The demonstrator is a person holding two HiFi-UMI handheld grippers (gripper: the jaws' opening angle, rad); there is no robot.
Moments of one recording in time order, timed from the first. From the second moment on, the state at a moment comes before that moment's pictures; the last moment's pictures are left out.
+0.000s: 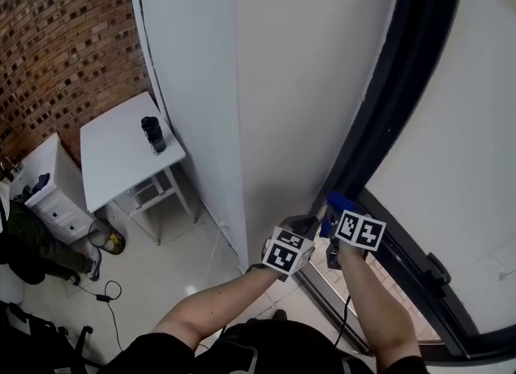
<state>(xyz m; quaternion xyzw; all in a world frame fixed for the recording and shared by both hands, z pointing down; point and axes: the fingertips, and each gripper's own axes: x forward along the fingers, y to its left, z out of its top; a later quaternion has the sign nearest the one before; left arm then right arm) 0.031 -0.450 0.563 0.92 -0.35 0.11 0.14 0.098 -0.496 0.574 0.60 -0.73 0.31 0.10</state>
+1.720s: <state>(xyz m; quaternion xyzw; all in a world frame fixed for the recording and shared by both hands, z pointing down) 0.039 -0.441 0.505 0.93 -0.33 0.07 0.13 0.096 -0.490 0.431 0.61 -0.77 0.10 0.14</state>
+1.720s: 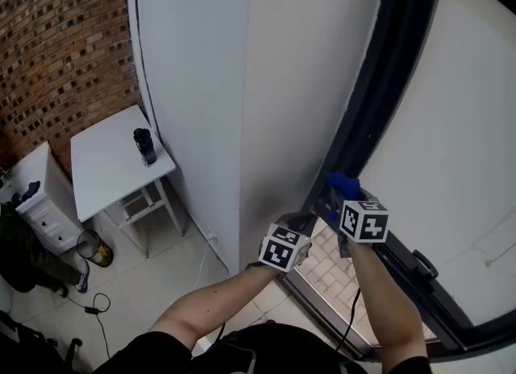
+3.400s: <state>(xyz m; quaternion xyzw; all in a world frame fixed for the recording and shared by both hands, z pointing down) 0.047 -0.448 0.498 0.93 -0.35 0.06 0.11 0.116 -0.486 0.415 0.68 -0.72 0.02 0.14</state>
